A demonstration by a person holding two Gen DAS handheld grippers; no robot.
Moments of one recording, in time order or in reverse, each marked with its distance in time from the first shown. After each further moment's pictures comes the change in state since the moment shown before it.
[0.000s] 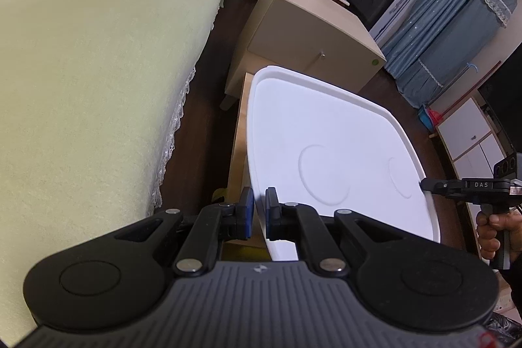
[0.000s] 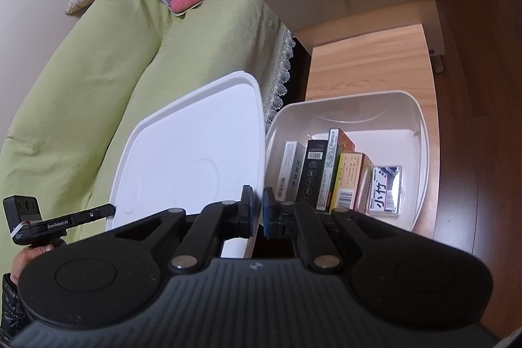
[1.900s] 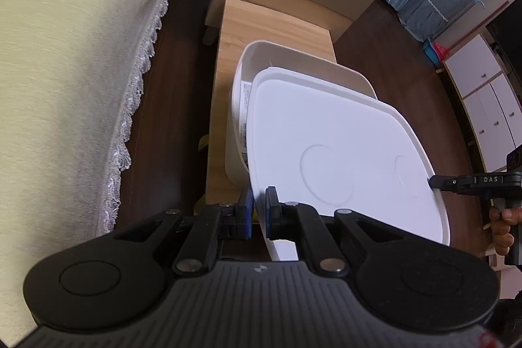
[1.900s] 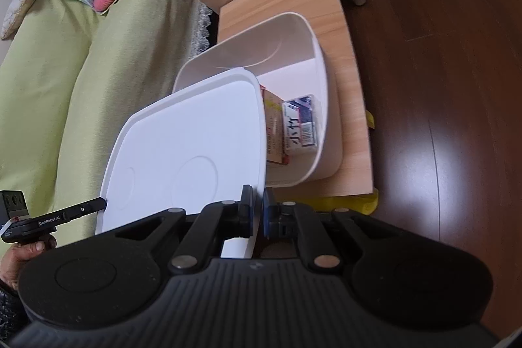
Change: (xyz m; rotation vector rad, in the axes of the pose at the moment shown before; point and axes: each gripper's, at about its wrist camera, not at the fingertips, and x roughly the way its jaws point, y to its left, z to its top) left arm 0.127 -0.026 -0.019 0.094 0.244 0.009; right arm 0.018 -0.105 -0.052 0.201 0.084 -0.138
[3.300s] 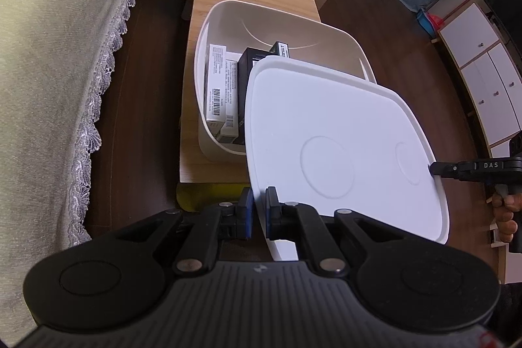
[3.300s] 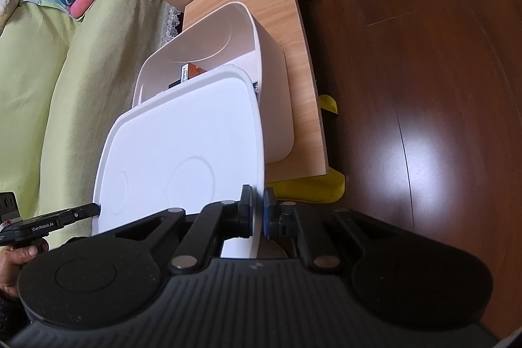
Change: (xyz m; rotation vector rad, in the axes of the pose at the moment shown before) left arm 0.036 -0.027 -0.020 0.047 0.073 -0.001; right arm -0.002 -0.046 -0.015 0.044 0.002 -0.048
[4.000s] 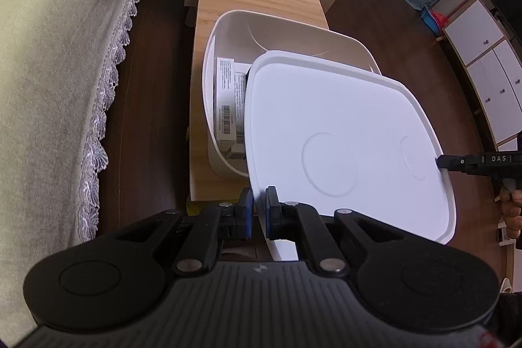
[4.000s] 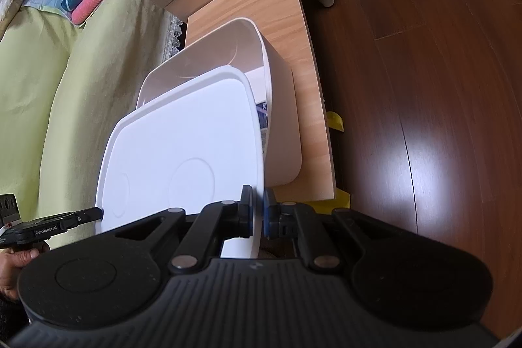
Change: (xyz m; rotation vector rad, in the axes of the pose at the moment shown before) left arm 0.009 0.006 0.025 0.025 -0.004 0.026; right arm 0.008 0.008 0.020 -0.008 -0.037 -0.002
